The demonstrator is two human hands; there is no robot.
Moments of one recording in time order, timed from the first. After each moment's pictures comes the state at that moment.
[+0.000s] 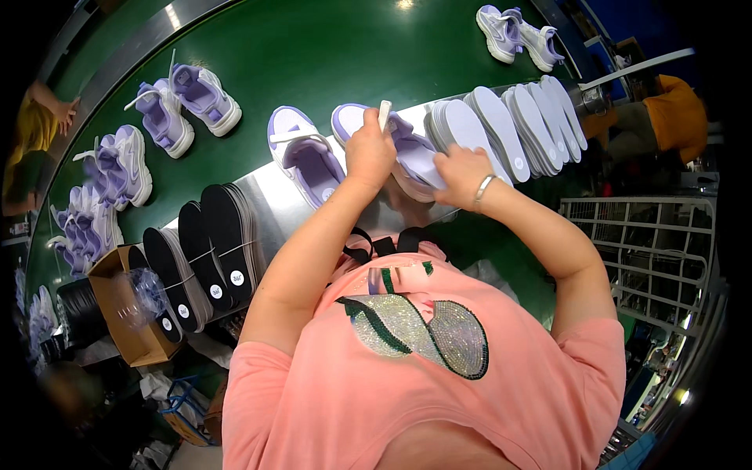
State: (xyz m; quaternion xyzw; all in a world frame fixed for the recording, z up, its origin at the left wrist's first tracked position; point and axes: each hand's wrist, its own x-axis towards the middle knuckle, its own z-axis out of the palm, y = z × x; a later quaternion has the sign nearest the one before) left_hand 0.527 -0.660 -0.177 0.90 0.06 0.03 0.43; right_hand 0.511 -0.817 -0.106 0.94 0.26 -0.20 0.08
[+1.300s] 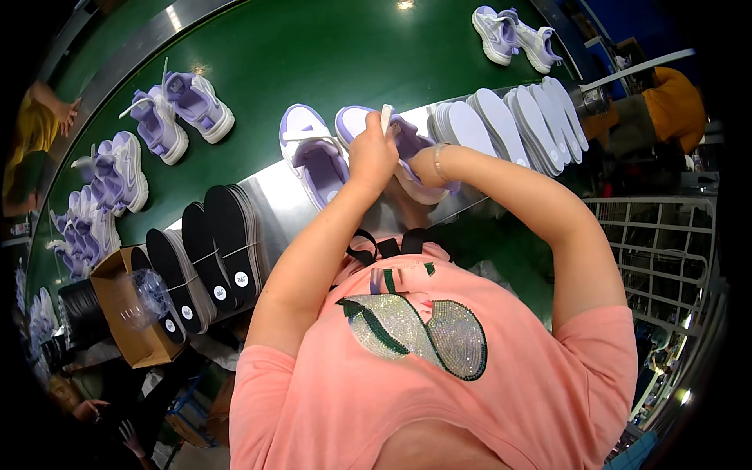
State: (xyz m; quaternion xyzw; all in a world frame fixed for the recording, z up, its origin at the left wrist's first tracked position) left_hand 0.536 -0.675 -0.184 0.89 0.05 0.03 0.46; right_hand 0.572 -0.796 -0.167 0.81 0.30 -0.48 0.14
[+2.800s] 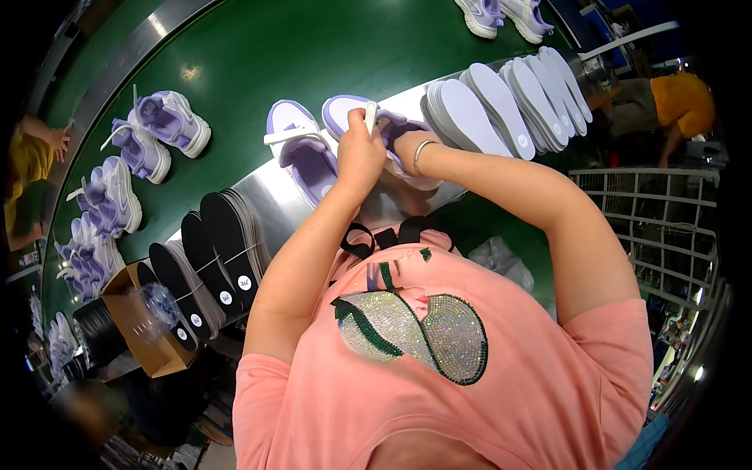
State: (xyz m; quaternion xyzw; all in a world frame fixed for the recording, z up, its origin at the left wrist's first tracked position) left_hand 0.536 -0.692 -0.190 0.88 0.04 0.02 0.48; right_hand 0.568 -0.809 -0.188 0.90 0.21 -0.37 0.04
